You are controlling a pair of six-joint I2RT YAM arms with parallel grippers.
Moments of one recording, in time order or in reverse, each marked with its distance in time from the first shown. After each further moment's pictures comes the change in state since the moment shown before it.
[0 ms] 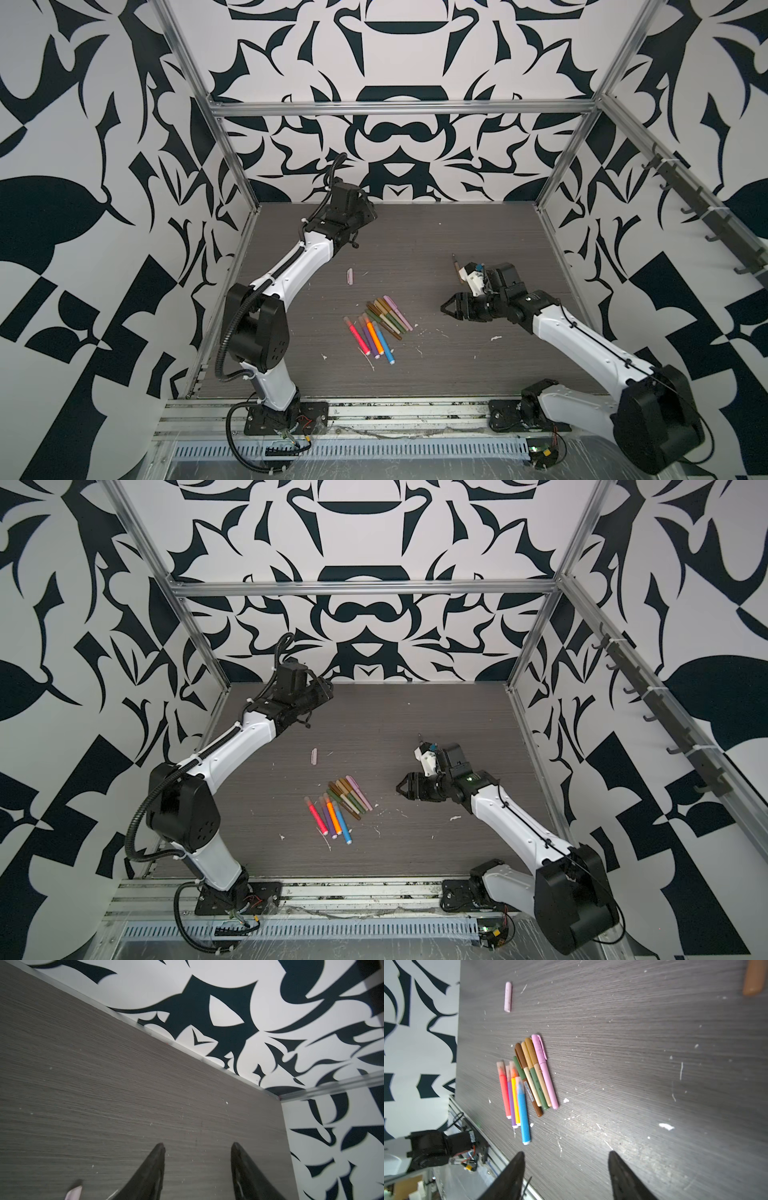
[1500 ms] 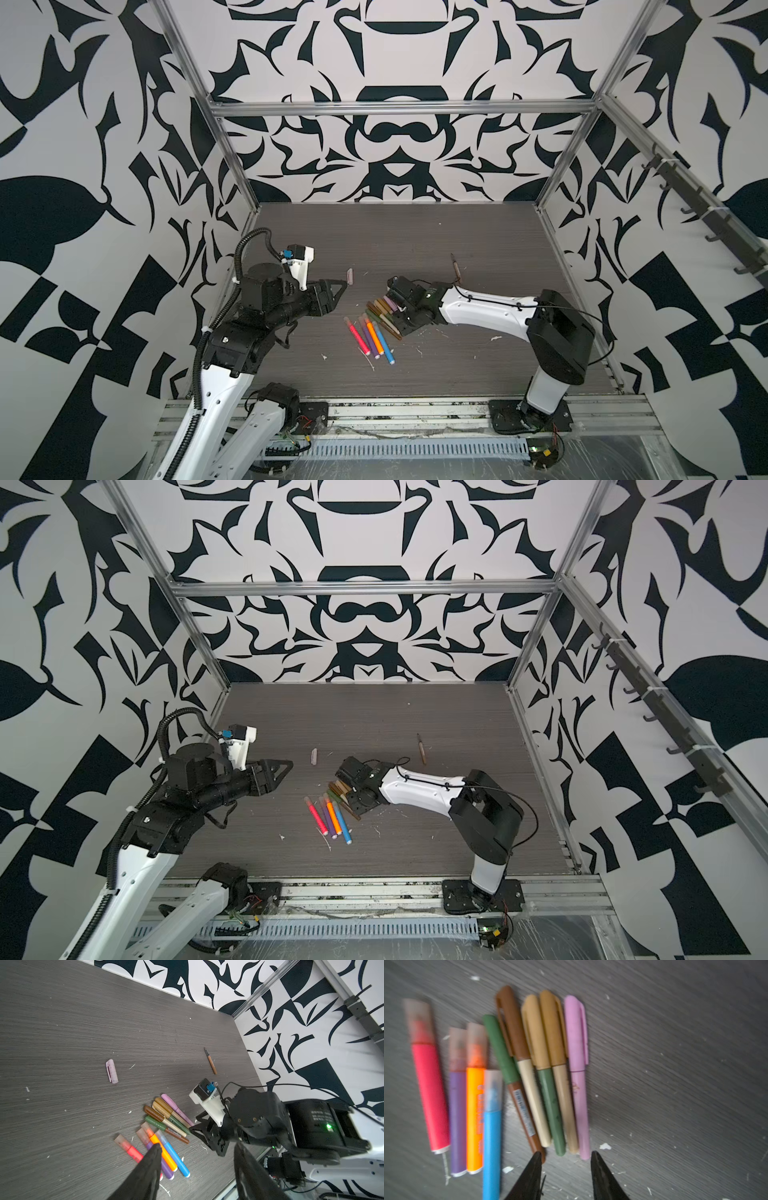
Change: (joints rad) left arm 0.104 -0.992 -0.552 -0.457 0.423 0.321; right arm 0.557 0.629 0.483 -0.164 0.585 -0.015
